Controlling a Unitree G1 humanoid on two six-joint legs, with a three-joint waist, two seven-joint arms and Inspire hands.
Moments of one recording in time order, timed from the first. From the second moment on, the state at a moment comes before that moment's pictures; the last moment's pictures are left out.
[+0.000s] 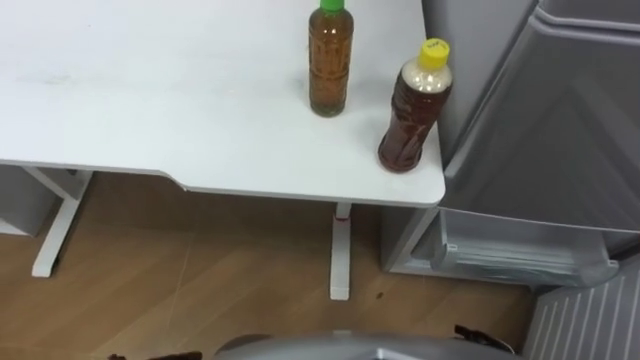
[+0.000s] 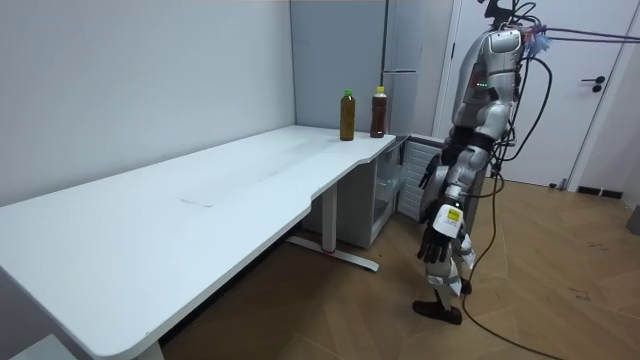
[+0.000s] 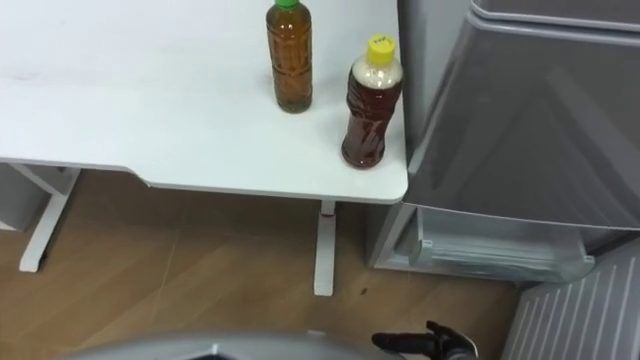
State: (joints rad) left arm 0.24 0.15 0.31 1.01 -0.20 -0.03 0.30; right arm 0.08 -0.22 0.02 1.32 0.24 -0.01 0.11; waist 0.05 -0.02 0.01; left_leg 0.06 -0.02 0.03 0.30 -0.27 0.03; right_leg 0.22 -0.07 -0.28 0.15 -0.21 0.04
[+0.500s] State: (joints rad) left arm 0.25 0.15 0.28 0.62 -0.22 -0.17 0.52; right arm 0.10 -0.22 0.02 1.31 0.19 -0.06 0.11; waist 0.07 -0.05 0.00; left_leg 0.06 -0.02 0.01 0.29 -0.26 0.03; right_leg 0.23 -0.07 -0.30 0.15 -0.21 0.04
